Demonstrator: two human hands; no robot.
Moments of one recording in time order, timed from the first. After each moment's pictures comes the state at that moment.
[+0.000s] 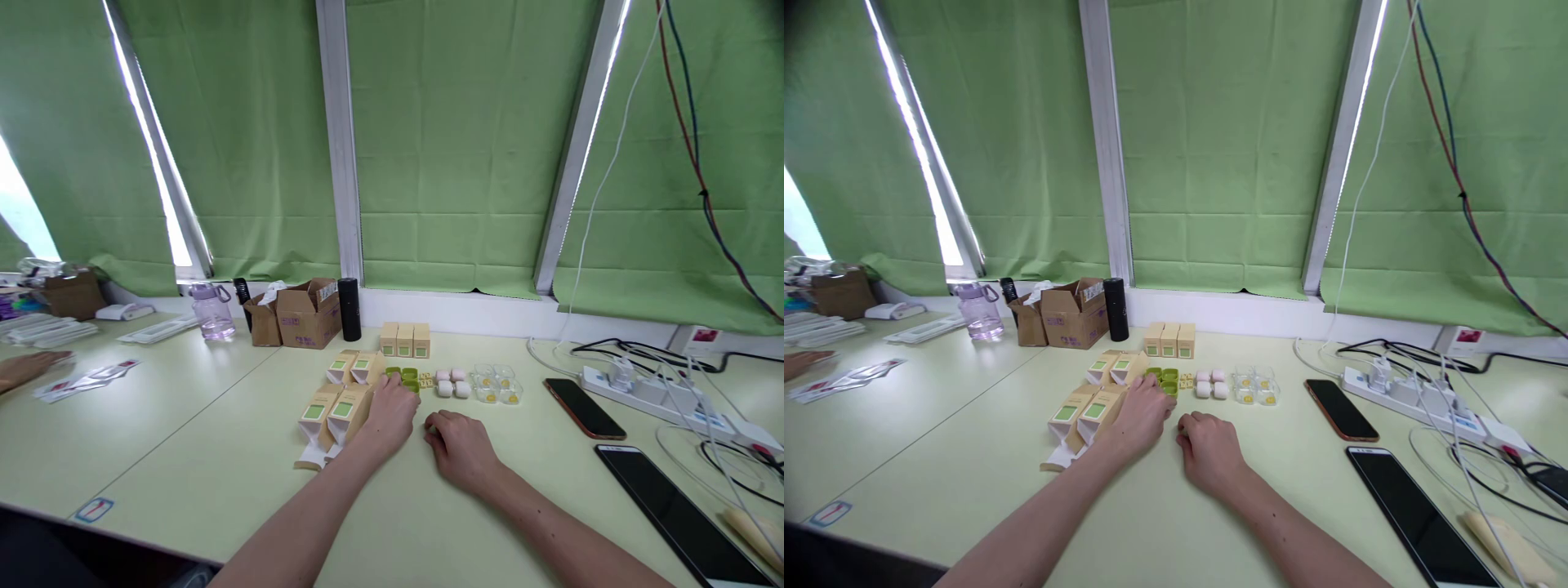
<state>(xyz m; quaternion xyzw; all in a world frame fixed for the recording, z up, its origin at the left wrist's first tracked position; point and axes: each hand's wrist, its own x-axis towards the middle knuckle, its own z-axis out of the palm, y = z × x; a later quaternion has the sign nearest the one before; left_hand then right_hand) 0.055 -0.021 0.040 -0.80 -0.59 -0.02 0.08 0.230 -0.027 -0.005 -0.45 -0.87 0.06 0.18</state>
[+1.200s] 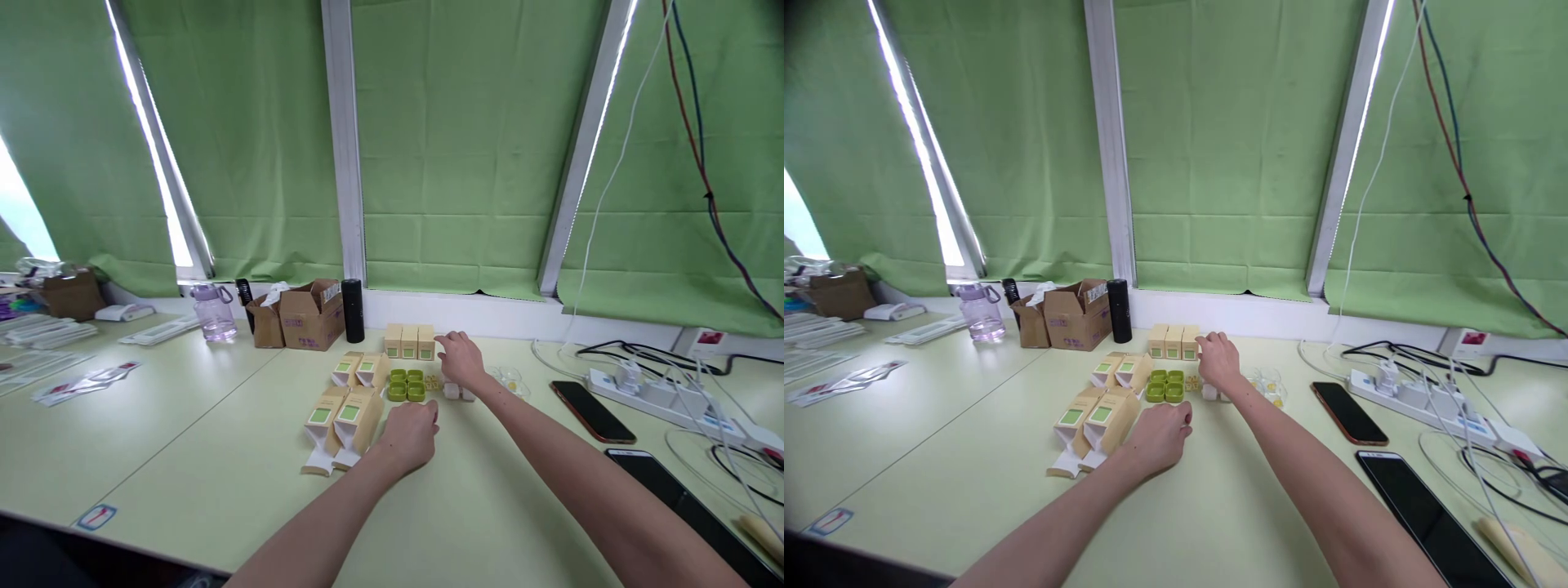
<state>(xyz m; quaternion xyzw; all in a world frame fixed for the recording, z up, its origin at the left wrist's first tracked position) 0.070 -0.034 0.026 -0.78 -0.62 -0.05 -0.04 0.207 0.109 0.053 -0.53 -0.82 -0.05 0.20</state>
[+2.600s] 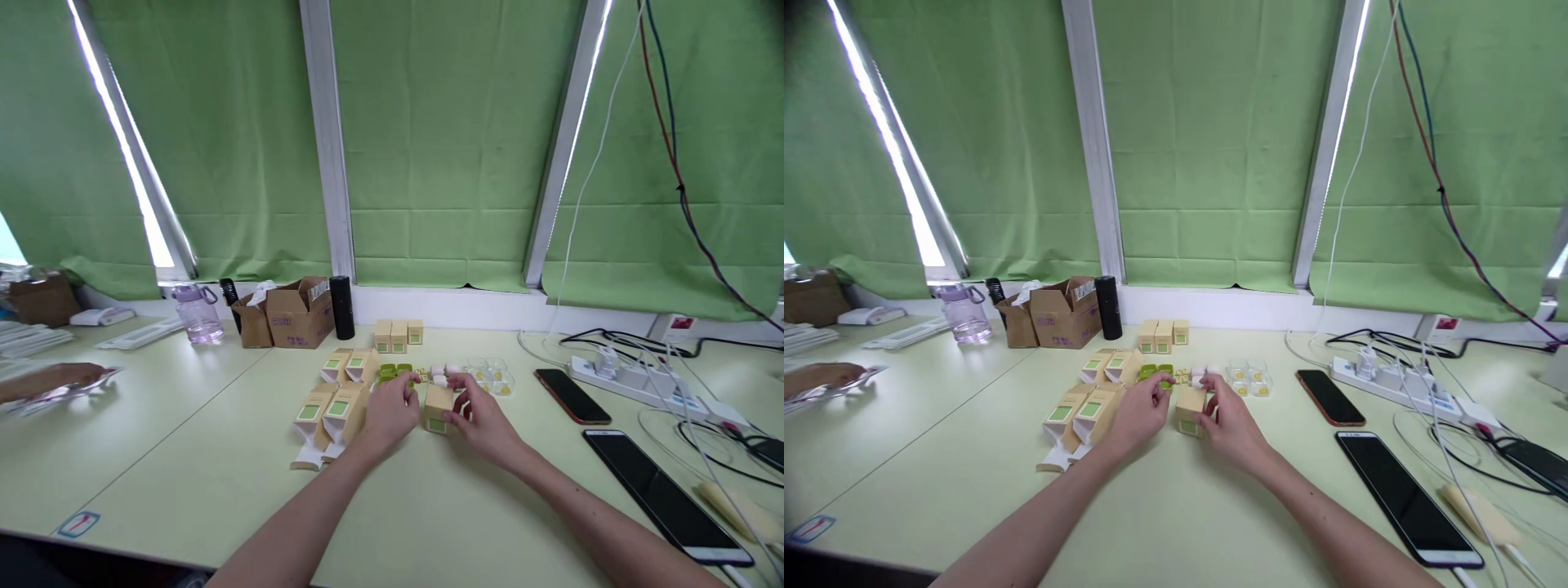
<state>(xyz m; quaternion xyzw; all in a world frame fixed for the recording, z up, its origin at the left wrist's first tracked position) 0.063 -0.030 0.035 -0.71 -0.62 -0.33 -0.08 0.272 -0.009 0.006 -0.39 -0.79 0.26 0.40</state>
